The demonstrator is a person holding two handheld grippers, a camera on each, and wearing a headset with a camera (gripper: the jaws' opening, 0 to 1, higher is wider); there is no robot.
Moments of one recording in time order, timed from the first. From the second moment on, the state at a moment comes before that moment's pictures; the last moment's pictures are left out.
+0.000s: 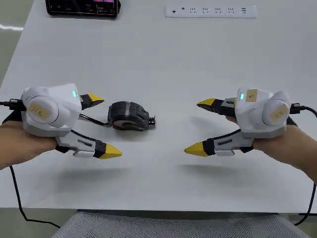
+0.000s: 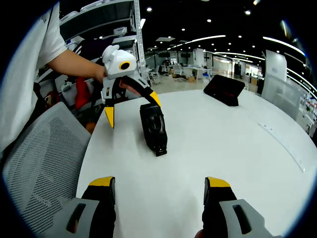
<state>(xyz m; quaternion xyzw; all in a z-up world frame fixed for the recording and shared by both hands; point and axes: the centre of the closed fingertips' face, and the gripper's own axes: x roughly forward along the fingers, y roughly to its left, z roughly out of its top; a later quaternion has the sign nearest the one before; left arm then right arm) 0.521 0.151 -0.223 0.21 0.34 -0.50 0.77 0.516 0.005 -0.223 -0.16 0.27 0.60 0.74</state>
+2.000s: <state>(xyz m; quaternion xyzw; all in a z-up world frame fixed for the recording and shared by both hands) 0.544 0.141 -0.245 0.28 0.37 -0.53 0.71 0.529 0.045 -0.244 -0.17 0.26 0.63 0.71</state>
